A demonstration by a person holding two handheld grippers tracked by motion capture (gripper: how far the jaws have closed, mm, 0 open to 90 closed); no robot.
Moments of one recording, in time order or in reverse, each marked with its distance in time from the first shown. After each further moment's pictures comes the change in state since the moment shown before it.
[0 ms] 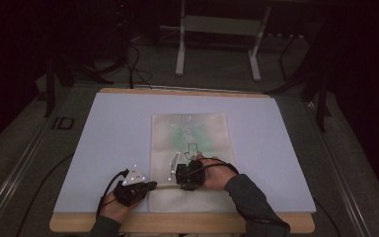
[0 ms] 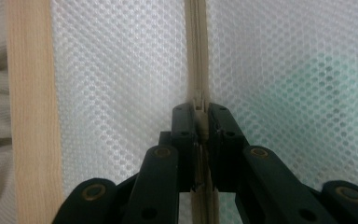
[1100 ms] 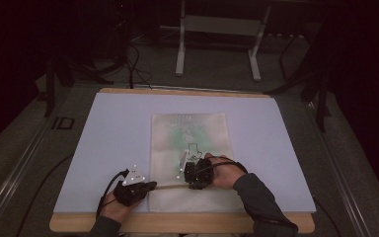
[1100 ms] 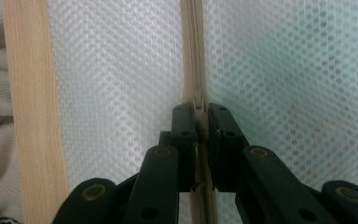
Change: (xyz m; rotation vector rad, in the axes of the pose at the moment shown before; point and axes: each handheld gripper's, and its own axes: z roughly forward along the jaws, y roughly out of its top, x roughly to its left) left arm 0.000 0.000 0.000 -0.001 0.000 -0.002; right arm -0.003 -0.021 -0.010 0.027 0.004 0.029
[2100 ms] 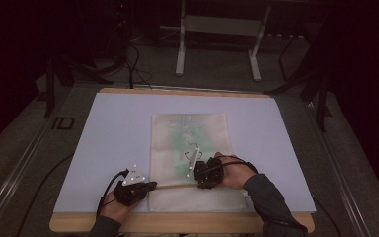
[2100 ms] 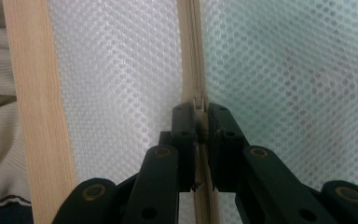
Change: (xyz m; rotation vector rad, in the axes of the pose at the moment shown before) left arm 0.000 0.000 0.000 0.002 0.000 -0.001; right arm -0.002 -0.025 -0.010 0.008 0.004 0.036
